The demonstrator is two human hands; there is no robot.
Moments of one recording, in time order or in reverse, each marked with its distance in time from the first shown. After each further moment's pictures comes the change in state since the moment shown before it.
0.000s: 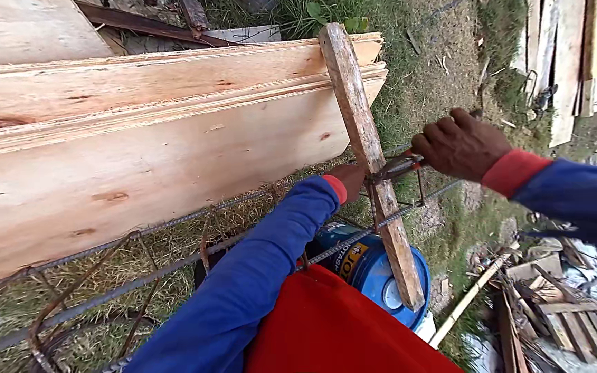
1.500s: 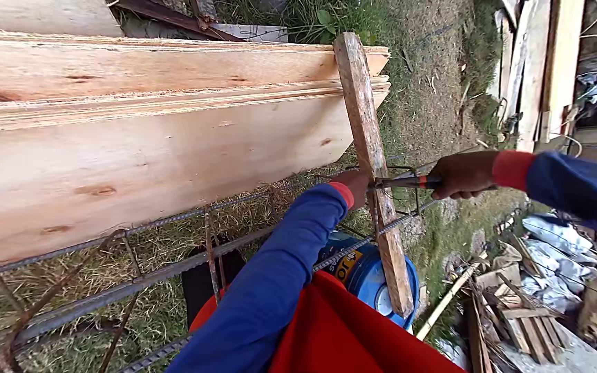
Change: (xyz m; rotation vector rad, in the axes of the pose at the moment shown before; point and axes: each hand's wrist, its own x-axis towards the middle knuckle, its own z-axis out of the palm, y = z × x) left_hand -0.001 -0.007 0.000 -0.175 0.011 0.035; right_hand 0.026 0.022 -0.009 0.976 -1.134 0.387
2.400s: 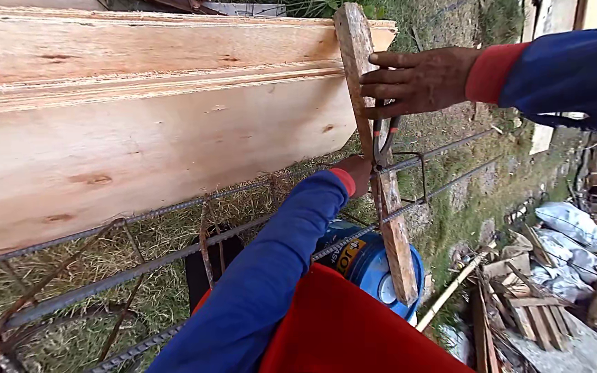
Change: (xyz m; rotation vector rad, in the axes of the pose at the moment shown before) left_hand -0.001 0.002 -0.002 0.010 -0.016 -0.036; right_hand 0.004 -0.070 -0.104 -1.503 0.942 -1.114
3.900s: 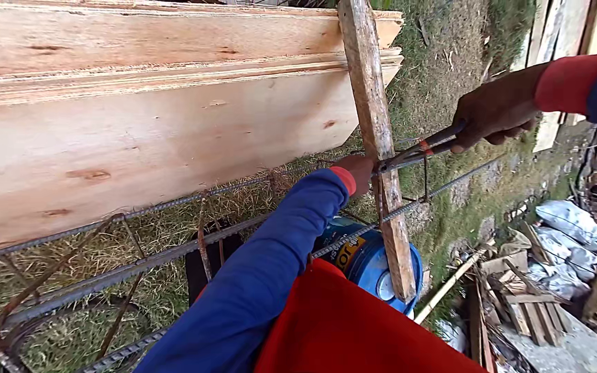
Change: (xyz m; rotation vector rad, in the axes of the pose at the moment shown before) left_hand 0.006 -0.004 0.002 -0.008 -0.012 0.011; right_hand -0.044 -0.040 -0.022 1.184 -1.029 0.945
